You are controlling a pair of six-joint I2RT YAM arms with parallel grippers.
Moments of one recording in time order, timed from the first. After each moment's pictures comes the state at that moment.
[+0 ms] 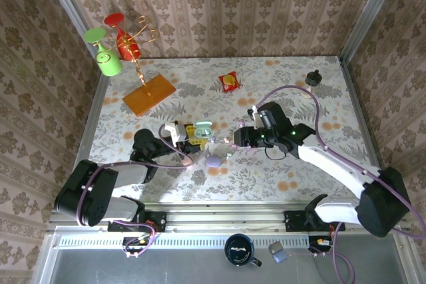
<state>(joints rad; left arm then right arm) -0.43 1.35 0.27 1.18 0.93 -0.03 0.58 1.27 0.87 -0.43 -0.26 0.56</state>
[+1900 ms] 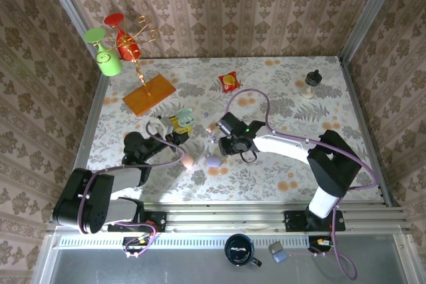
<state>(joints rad) -0.30 1.28 0.21 1.18 0.70 -0.04 0.82 1.70 1.11 -0.57 0.16 0.53</state>
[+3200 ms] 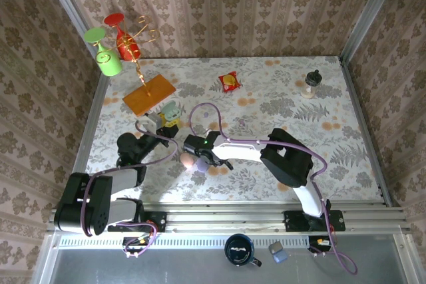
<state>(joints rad) -0.19 1.26 0.19 1.18 0.59 -0.07 1.03 2.08 1.45 -0.91 0.58 0.43</state>
